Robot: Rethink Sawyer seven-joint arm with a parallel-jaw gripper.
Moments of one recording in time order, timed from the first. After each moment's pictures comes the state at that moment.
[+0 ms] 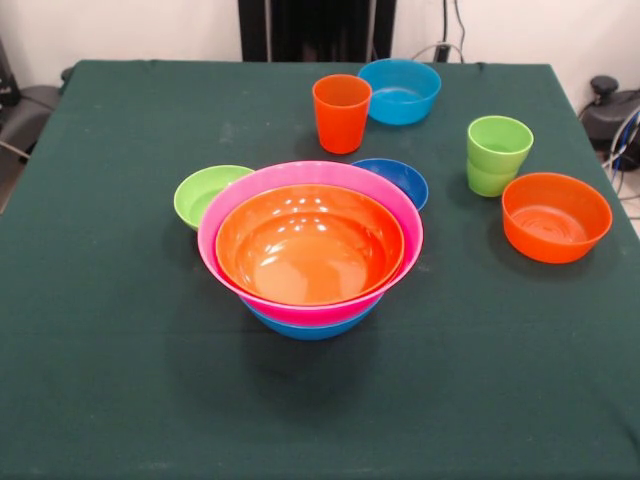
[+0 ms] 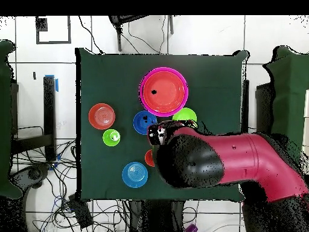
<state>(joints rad) -1.09 -1.31 1.08 2.07 -0.17 0.73 1.67</state>
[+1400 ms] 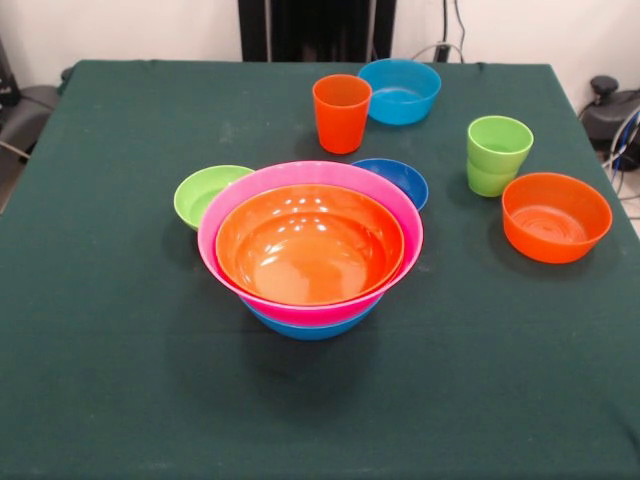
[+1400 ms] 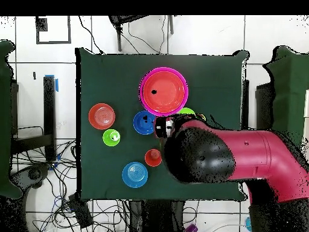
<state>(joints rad) -1.05 -1.31 0.98 2.01 -0.16 0.74 1.67</state>
